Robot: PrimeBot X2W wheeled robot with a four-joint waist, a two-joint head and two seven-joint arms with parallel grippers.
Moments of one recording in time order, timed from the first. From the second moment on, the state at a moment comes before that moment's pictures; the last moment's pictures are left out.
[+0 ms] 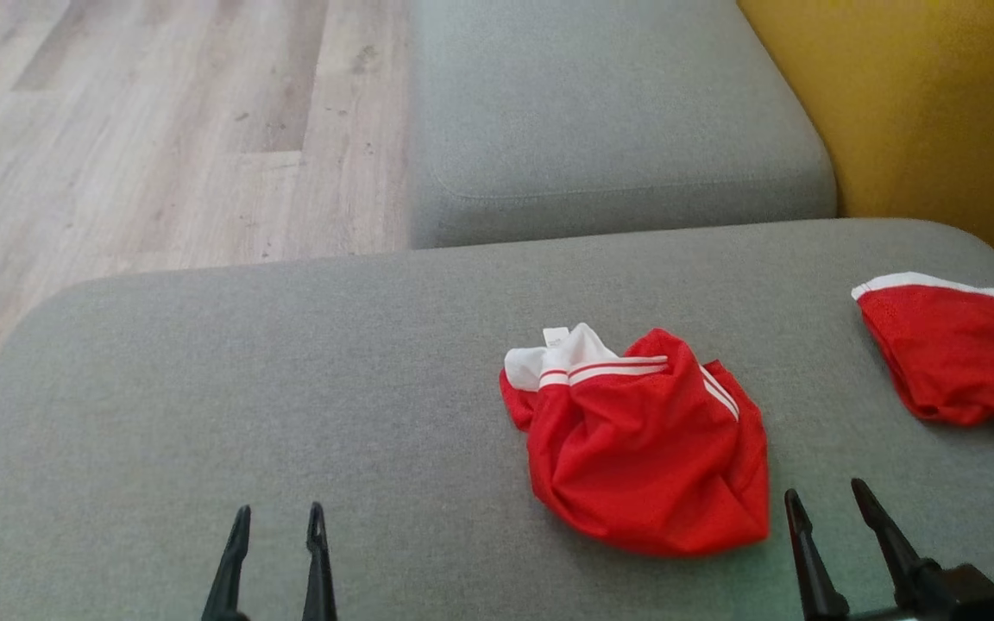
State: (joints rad) left arm 0.25 0.10 -0.26 0.07 -0.16 0.17 -0.25; right arm 0.25 -0.11 0.06 0.17 0.10 0.13 -0.26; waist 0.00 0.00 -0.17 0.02
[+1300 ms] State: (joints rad) left arm 0.18 0.07 -0.29 0.10 -0.06 0.08 -0.25; right arm 0.24 -0.10 0.08 0.17 0.10 0.13 -0.26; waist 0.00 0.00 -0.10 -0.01
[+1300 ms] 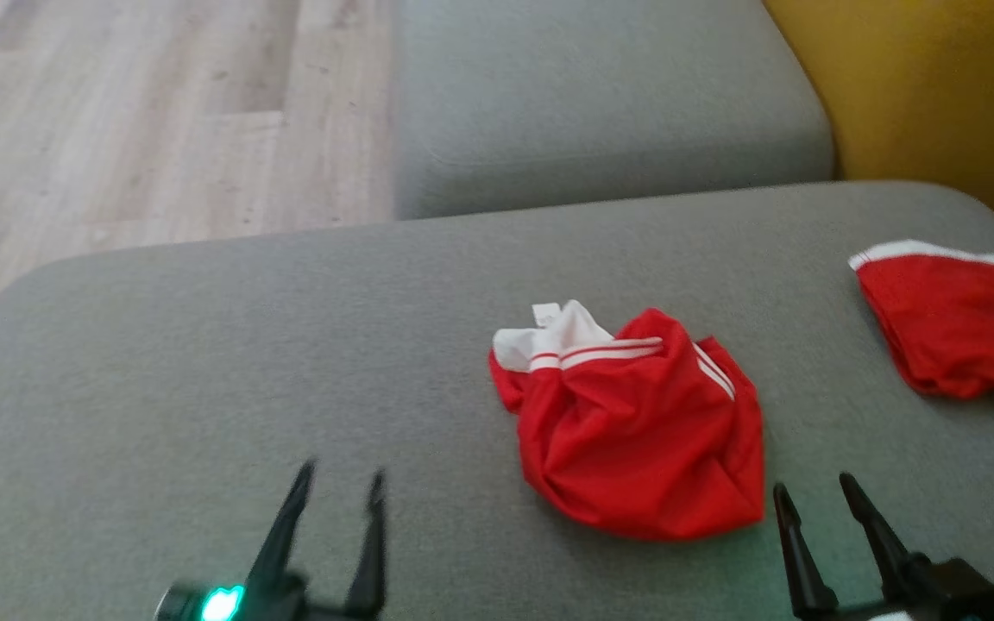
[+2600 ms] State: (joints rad) left arm -0.82 0.05 -0.71 0.68 -0.16 -0.12 -0.15; right arm 0.11 -0.11 0.18 0.17 0.14 0.13 -0.26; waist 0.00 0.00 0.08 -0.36
